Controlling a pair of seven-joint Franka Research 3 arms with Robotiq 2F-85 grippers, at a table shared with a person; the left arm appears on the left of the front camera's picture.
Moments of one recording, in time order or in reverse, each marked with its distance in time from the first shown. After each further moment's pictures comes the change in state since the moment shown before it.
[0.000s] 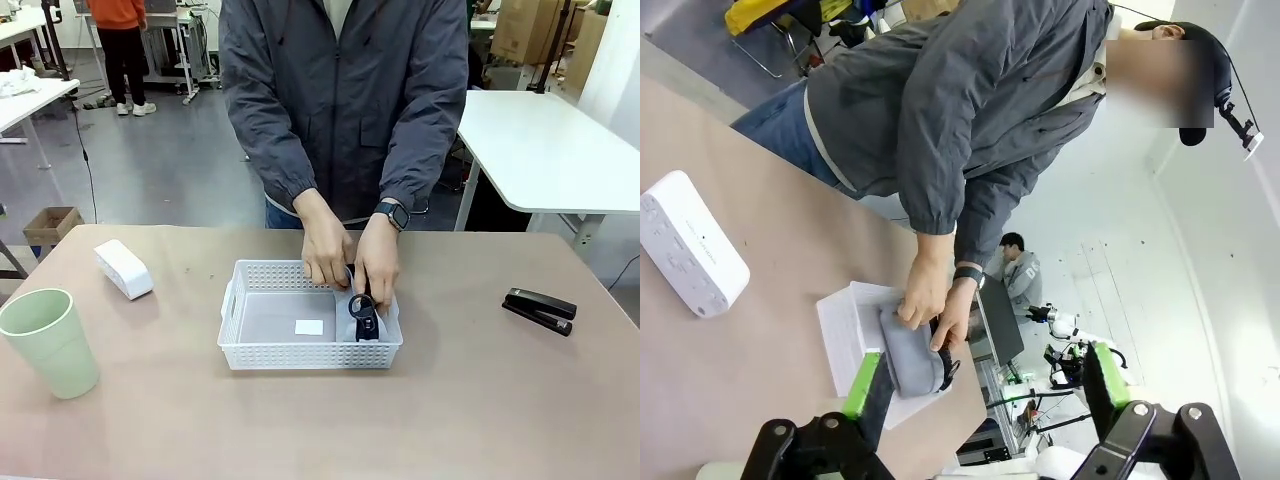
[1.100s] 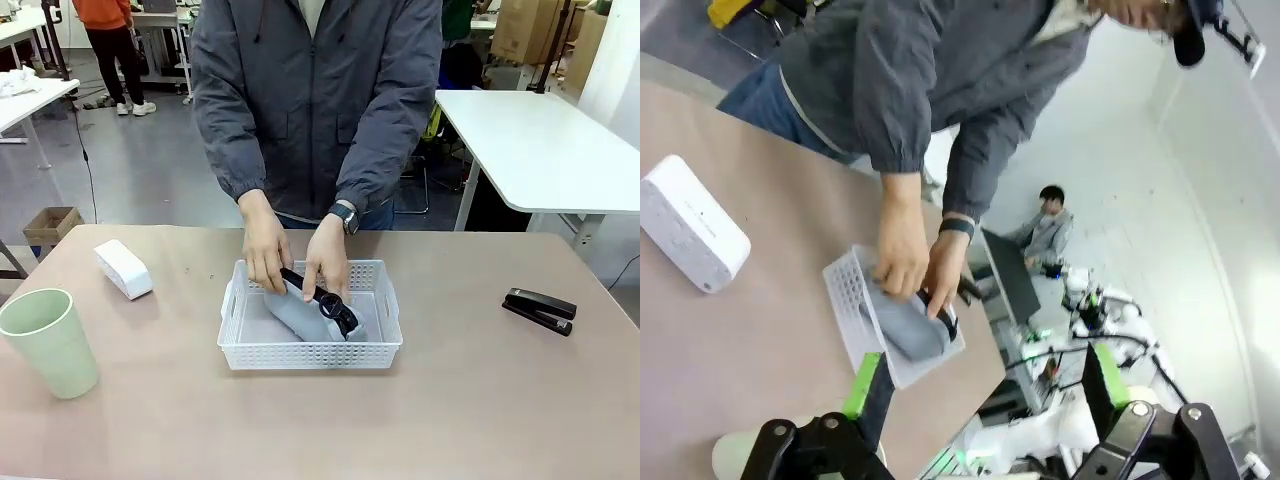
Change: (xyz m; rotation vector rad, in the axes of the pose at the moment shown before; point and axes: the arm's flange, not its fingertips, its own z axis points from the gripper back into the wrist) left arm -0.011 -0.006 0.019 0.000 0.090 -0.082; right arm 0.008 0.012 -0.008 0.012 0.009 0.055
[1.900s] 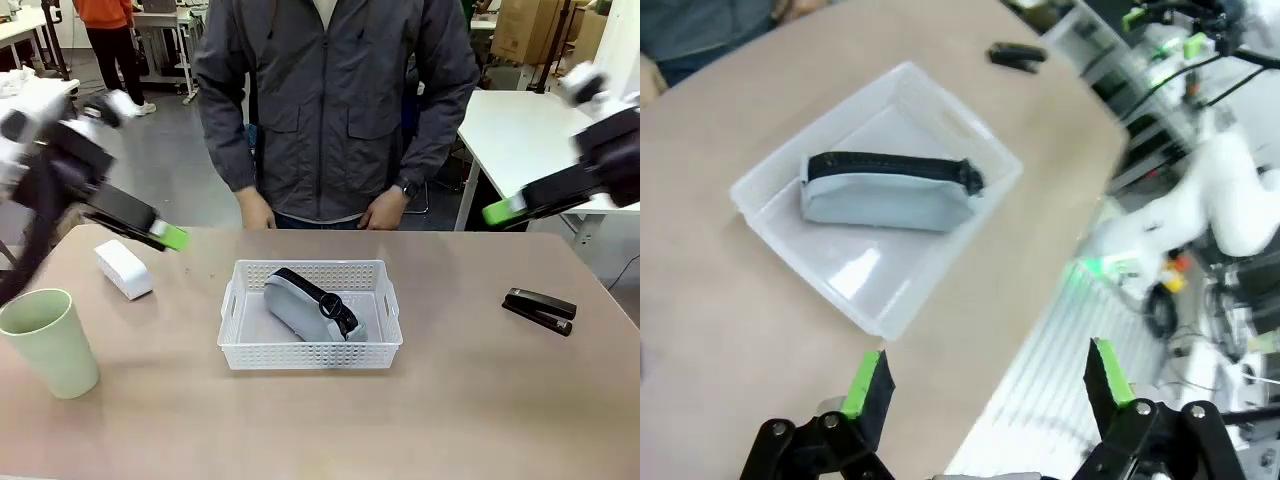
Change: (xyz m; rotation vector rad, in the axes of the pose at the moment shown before) left arm -0.061 -0.115 -0.225 0.219 0.674 -0.529; right arm -0.057 0.145 -0.262 -0.066 0.635 0.475
